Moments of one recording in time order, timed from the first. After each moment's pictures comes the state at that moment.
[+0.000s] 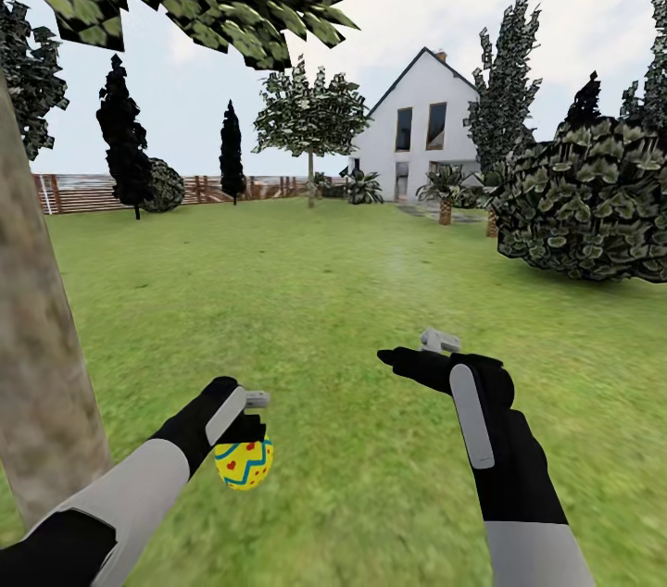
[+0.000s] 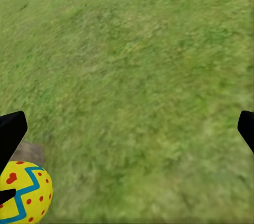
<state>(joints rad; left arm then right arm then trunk) -0.84 0.00 -0.33 -0.51 0.59 0.90 0.40 -0.55 0.16 -0.06 -1.48 -0.31 1.04 -0.09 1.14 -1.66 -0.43</state>
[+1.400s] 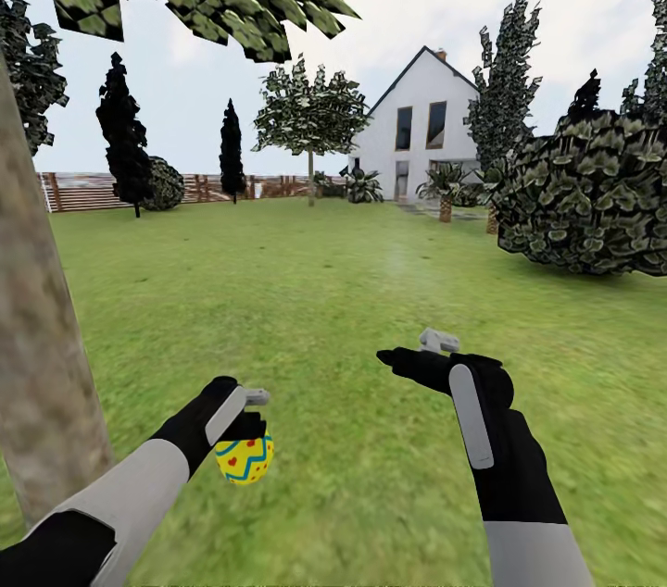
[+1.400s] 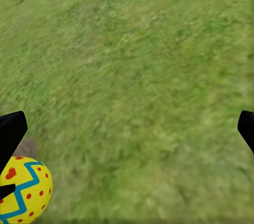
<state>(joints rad) -0.84 0.00 -0.34 -0.51 0.59 0.88 0.40 -0.55 0.16 -0.06 -1.47 -0.31 1.04 -0.09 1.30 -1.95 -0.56</state>
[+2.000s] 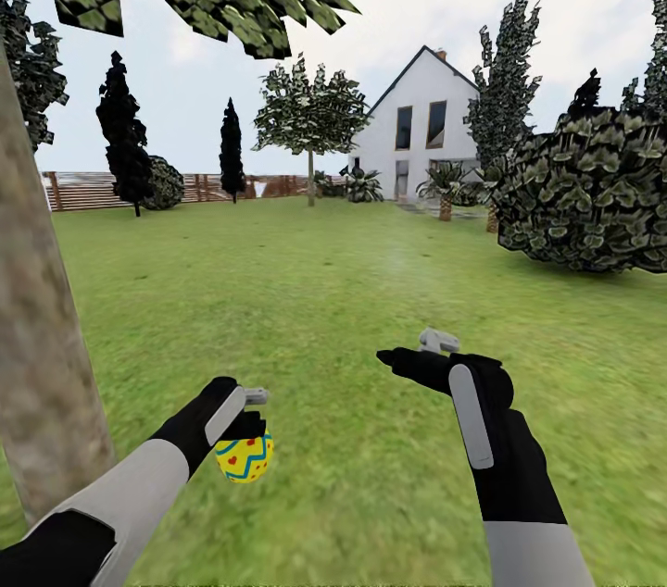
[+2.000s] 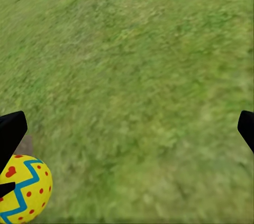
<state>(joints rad) -0.84 0.00 -0.34 -0.51 0.59 0.86 0.40 -0.55 0.16 -0.06 -1.47 -0.31 1.04 -0.09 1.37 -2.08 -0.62</state>
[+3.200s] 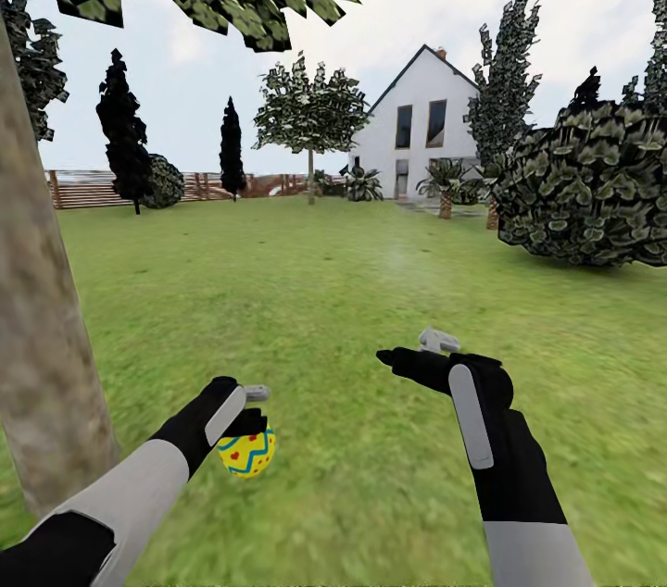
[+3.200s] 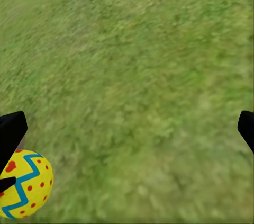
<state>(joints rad) -0.83 0.00 -0.34 -0.52 0.59 0.82 0.39 -0.55 0.16 -0.06 -1.47 -0.31 1.04 -0.09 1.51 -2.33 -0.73</state>
